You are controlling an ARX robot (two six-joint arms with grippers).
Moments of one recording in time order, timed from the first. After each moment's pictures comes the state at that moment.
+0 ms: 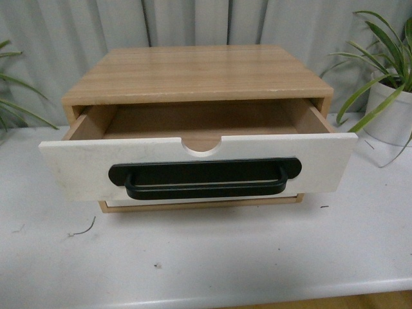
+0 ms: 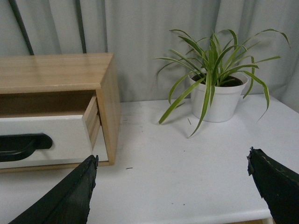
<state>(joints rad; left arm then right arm) 0.00 0.01 0.01 0.00 0.00 0.00 0.00 0.00 0.01 0.00 0.00 -0.01</state>
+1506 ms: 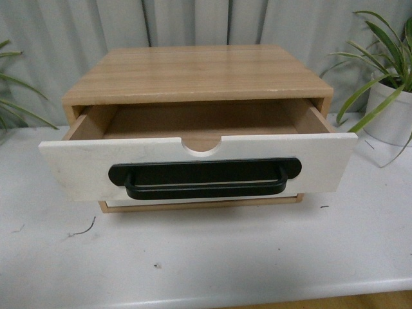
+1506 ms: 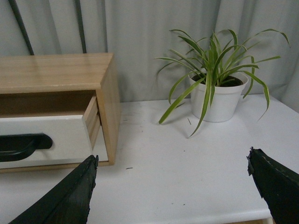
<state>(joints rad) 0.00 0.01 0.01 0.00 0.00 0.00 0.00 0.00 0.01 0.00 0.00 -0.01</state>
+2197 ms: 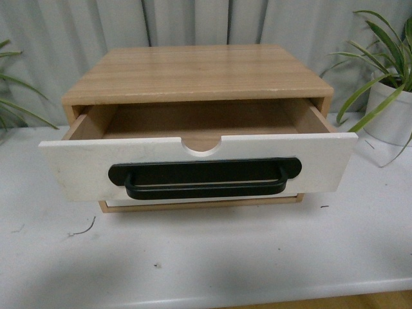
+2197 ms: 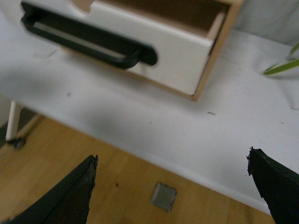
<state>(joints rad) -0.11 0.63 0.19 -0.02 0.41 0.39 0.19 0.72 0.28 -0.01 -0.26 -0.25</state>
